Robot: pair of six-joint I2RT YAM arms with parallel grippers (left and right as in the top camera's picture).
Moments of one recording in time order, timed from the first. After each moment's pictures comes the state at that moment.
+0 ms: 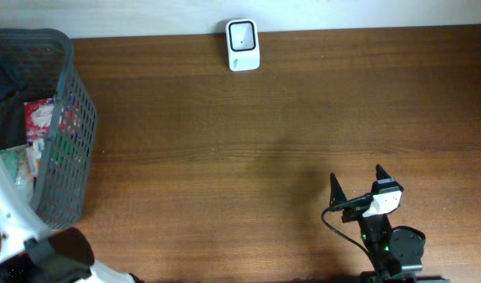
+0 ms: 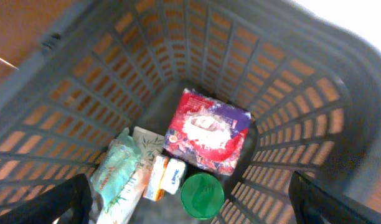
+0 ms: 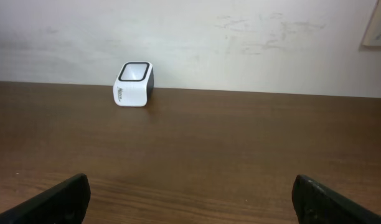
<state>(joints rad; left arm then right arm) 0.49 1.79 2.14 -1.20 -0.11 -0.06 0.01 0.01 0.01 -0.07 -0.14 0.02</state>
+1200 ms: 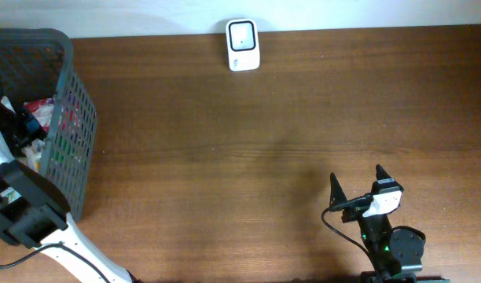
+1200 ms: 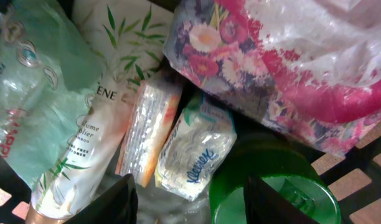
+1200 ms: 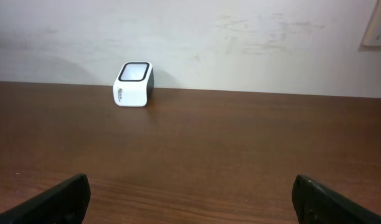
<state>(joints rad) 0.60 2.24 2.15 -1.43 -0.05 -0.10 0.01 0.01 0.01 -0.07 -0.14 0.02</state>
